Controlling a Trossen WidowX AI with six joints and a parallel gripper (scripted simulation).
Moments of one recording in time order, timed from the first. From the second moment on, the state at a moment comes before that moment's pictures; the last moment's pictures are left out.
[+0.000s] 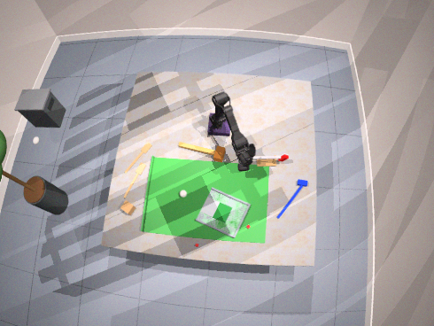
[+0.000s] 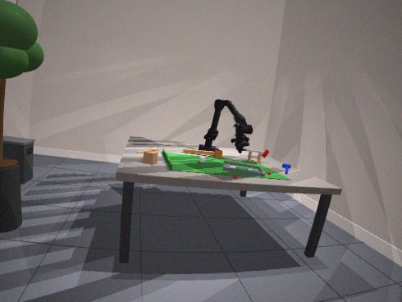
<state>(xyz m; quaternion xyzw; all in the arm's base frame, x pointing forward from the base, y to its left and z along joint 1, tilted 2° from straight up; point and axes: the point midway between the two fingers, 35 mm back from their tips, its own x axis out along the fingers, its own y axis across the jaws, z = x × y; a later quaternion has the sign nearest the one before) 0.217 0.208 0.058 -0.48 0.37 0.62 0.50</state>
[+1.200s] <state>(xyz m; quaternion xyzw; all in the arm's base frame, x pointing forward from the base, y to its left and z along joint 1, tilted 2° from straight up) 0.265 0.118 0.128 -0.36 0.52 0.46 0.63</state>
